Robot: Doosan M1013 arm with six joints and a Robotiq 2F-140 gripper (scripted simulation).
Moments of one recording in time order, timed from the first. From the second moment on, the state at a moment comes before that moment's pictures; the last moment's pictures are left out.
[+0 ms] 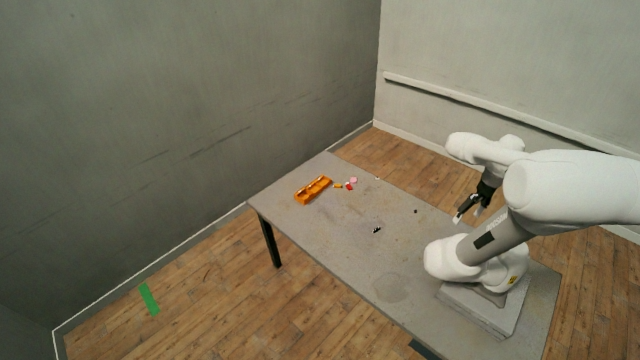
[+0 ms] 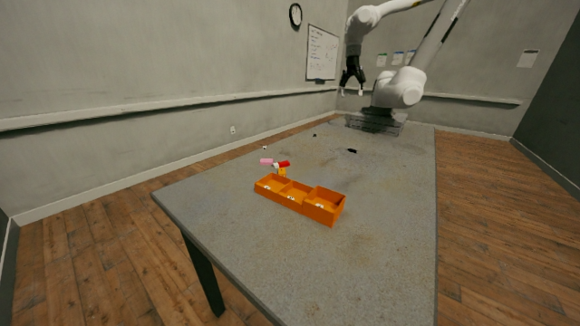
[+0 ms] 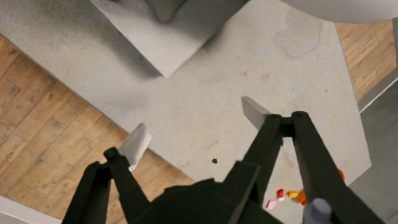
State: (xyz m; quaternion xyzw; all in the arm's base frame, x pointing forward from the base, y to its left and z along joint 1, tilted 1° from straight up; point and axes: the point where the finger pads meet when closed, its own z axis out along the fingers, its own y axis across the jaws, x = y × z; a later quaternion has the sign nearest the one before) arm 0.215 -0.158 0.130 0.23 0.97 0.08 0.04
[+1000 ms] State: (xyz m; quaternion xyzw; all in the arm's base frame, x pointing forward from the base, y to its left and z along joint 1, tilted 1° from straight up) arm 0.235 -0.157 0.132 0.09 0.99 0.07 0.04
